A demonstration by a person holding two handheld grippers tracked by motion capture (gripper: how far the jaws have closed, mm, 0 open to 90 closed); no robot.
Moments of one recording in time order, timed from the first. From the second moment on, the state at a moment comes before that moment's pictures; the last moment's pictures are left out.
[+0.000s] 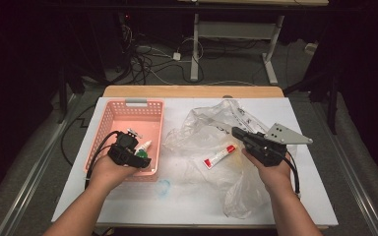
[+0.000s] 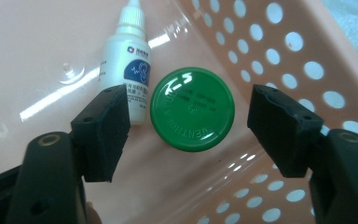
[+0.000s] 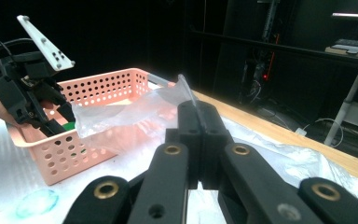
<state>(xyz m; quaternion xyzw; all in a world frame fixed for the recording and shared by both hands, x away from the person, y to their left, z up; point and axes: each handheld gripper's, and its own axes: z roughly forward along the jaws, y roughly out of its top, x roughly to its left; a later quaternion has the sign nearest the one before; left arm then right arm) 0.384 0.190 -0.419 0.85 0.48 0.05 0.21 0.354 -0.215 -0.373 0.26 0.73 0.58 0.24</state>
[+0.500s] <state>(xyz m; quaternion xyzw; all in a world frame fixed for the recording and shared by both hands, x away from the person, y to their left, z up) 0.401 0.186 -0.420 0.86 0.48 0.00 0.18 0.353 -0.215 -0.373 0.26 0.73 0.59 0.24</state>
